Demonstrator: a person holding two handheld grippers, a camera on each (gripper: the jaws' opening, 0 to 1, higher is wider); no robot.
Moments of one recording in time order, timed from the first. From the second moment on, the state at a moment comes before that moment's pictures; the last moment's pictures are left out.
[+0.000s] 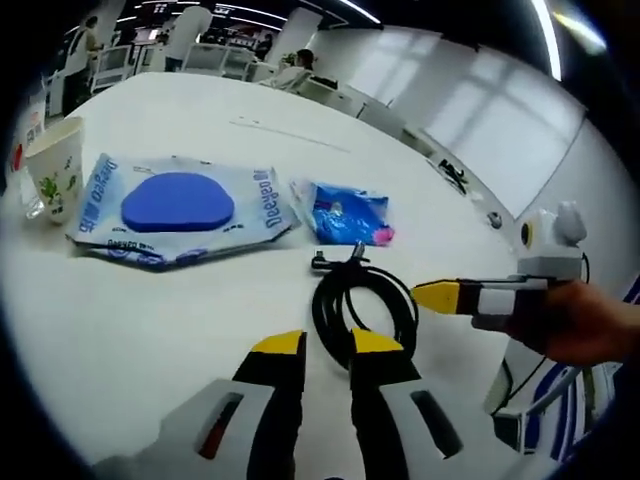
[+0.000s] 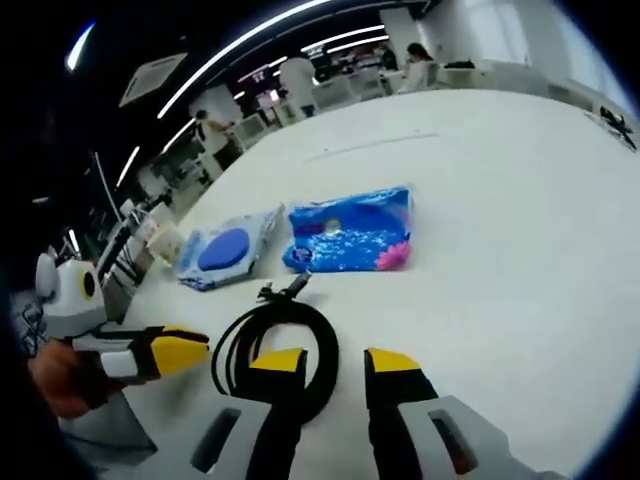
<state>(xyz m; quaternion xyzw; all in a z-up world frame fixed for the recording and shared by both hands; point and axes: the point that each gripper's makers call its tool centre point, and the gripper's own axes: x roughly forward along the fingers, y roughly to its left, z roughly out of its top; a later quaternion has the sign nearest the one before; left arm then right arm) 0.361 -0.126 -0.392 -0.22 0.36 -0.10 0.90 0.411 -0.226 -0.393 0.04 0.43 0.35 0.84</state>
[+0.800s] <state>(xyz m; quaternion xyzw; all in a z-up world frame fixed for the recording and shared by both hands) 0.358 -0.122 -0.403 -0.21 0.37 -0.09 0.90 0.412 -0.202 -0.411 0.05 0.43 0.37 0.82</state>
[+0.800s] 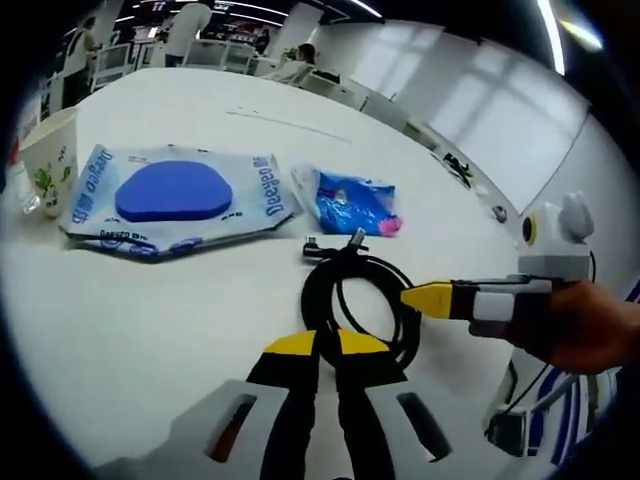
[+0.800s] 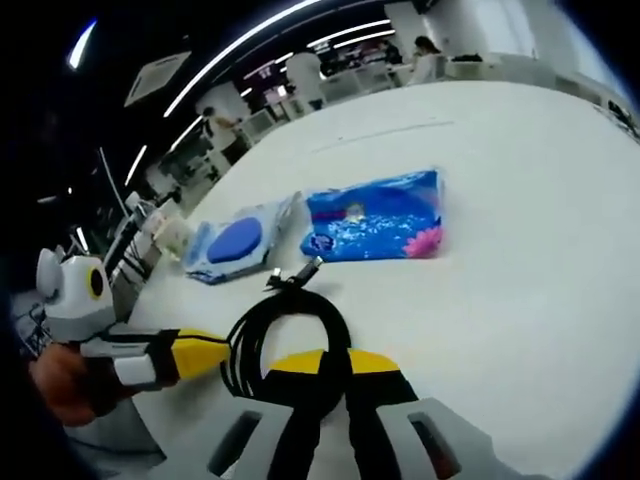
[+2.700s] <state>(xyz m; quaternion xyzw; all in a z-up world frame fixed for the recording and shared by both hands) 0.249 0.086 -0.295 -0.07 0.27 -0.02 0.96 0.380 -0.213 -0.320 -0.06 0.31 0.46 0.83</state>
